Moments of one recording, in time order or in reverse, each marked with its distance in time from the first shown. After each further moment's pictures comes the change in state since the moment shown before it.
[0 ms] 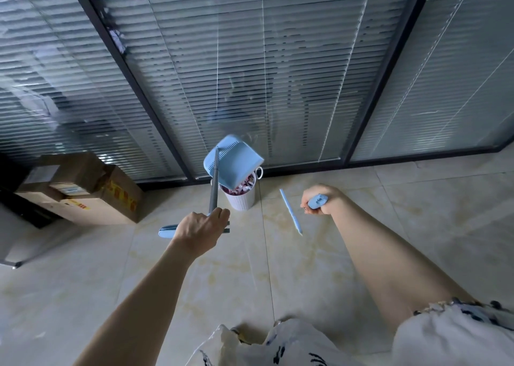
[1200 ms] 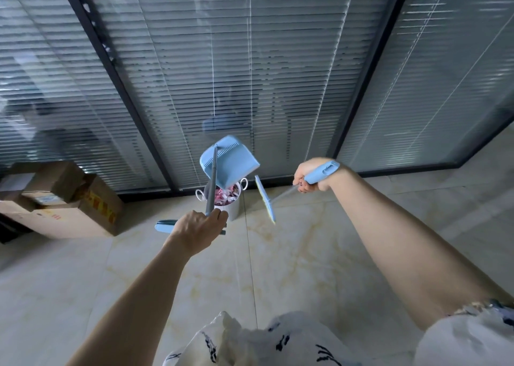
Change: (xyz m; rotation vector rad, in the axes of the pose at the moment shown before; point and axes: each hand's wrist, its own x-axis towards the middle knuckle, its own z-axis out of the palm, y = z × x) left_hand 0.003 0.009 -0.010 -0.030 0.103 0.111; right_hand -0.058 -0.051 -0.044 0.105 -0.065 0.014
